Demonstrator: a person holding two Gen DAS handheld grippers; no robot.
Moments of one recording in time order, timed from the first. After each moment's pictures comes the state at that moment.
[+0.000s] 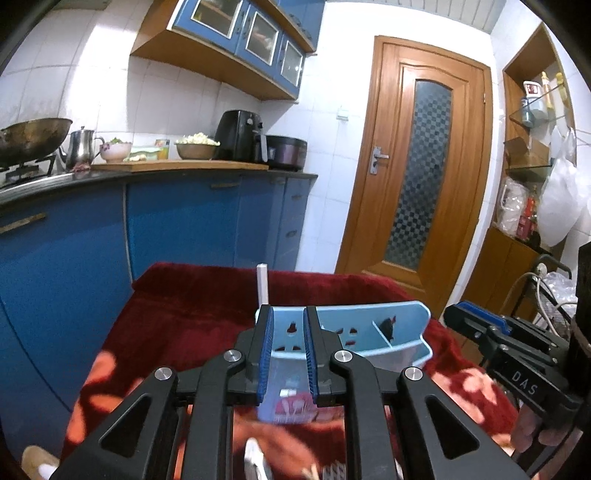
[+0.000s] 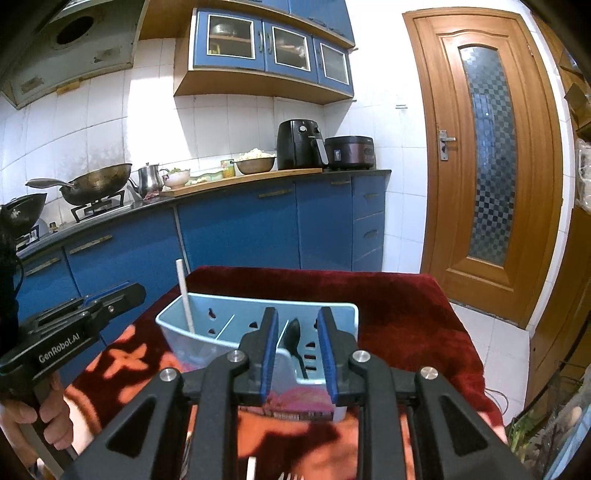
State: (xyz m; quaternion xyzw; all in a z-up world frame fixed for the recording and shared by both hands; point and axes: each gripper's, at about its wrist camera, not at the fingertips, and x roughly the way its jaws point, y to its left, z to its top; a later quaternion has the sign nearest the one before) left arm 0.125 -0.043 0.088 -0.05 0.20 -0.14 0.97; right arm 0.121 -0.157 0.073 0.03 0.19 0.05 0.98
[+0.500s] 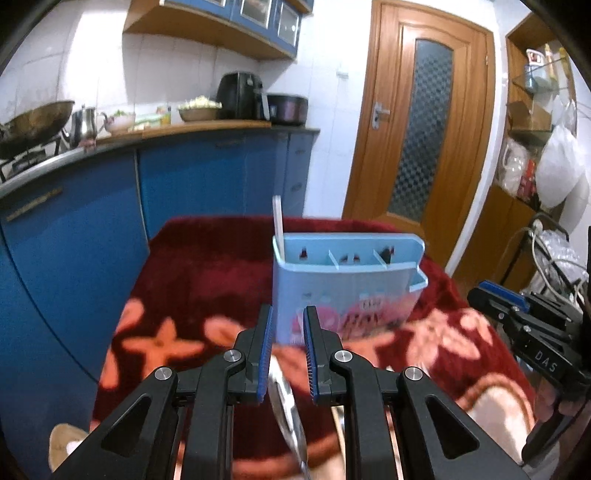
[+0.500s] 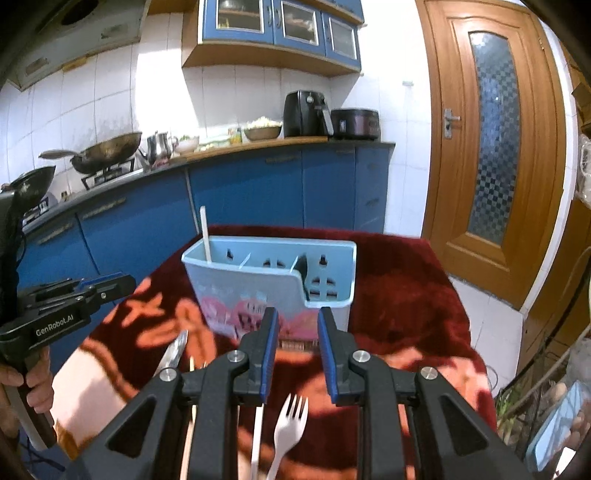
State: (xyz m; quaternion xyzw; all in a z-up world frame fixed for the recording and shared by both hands) left arm 0.086 -0.029 0.081 -0.02 0.29 -0.14 0.94; right arm 0.078 -0.152 0.057 0.02 0.27 0.06 0.96
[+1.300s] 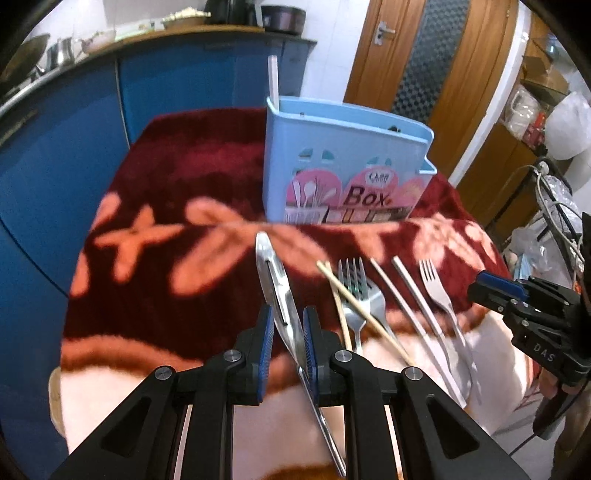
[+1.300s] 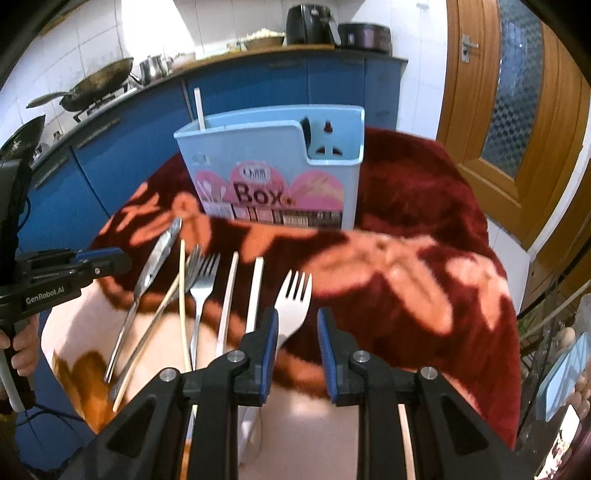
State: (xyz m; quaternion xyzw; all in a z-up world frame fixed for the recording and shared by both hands) left arm 0.084 -0.032 0.023 -0.01 0.46 -0.16 0.87; right arm 0.070 -0.156 0.002 0.02 0.44 0.08 0.89
